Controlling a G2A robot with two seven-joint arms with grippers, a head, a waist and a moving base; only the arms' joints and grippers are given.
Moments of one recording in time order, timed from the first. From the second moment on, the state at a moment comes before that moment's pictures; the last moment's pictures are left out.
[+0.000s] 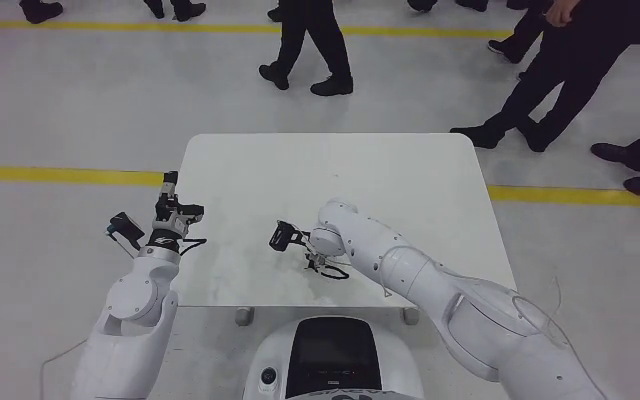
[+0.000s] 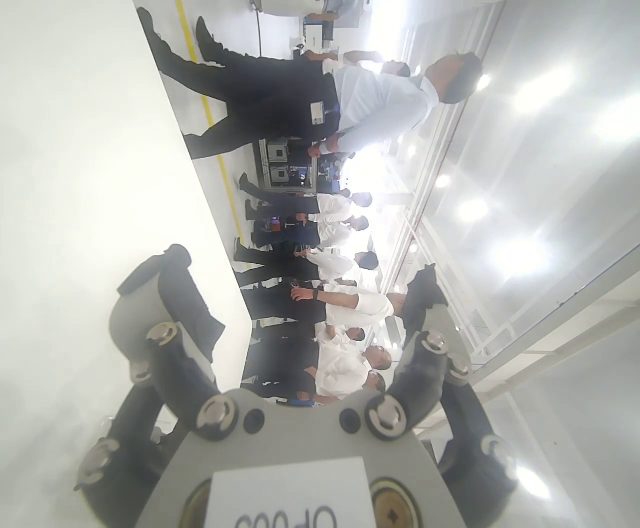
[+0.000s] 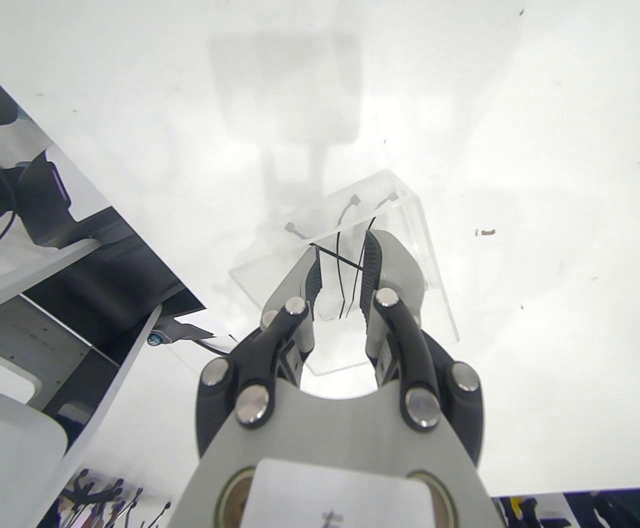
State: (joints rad) left arm 1.73 -1.15 -1.60 -1.80 -0.42 0.00 0.00; right arm -0.70 -1.61 0.36 -0.85 -0.89 -0.33 1.11
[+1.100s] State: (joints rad) left arm 1.73 -1.15 -1.60 -1.80 -0.42 0.00 0.00; right arm -0.69 -1.66 0.38 -0.77 -0.90 -0.33 1.13
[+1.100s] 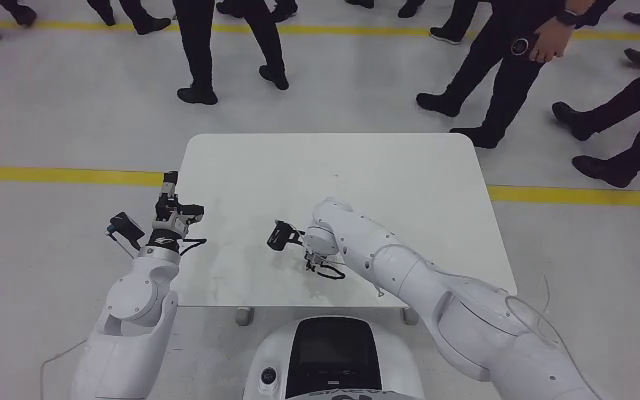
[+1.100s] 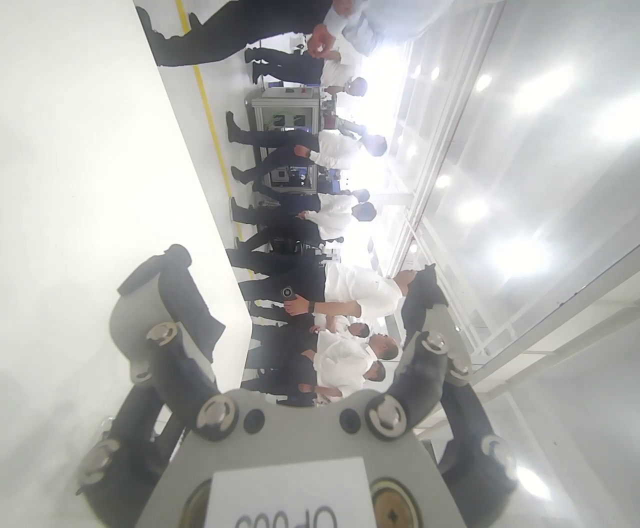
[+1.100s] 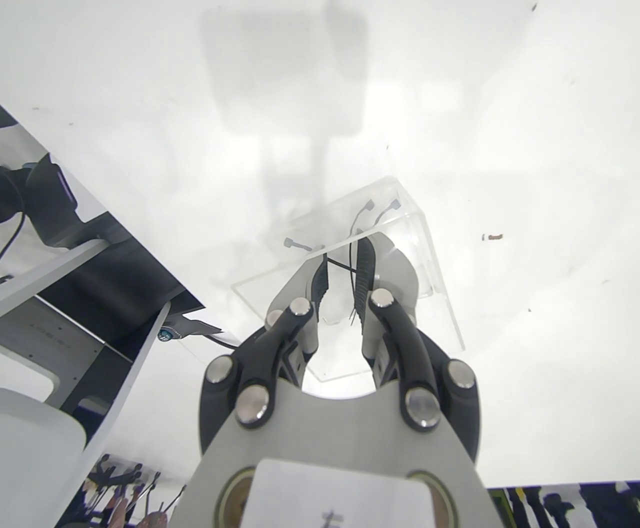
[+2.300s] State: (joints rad) left arm 1.73 -1.15 -1.60 -1.80 -0.42 0.00 0.00; right arm -0.69 -1.65 0.42 -0.80 -0.89 -0.34 1.17
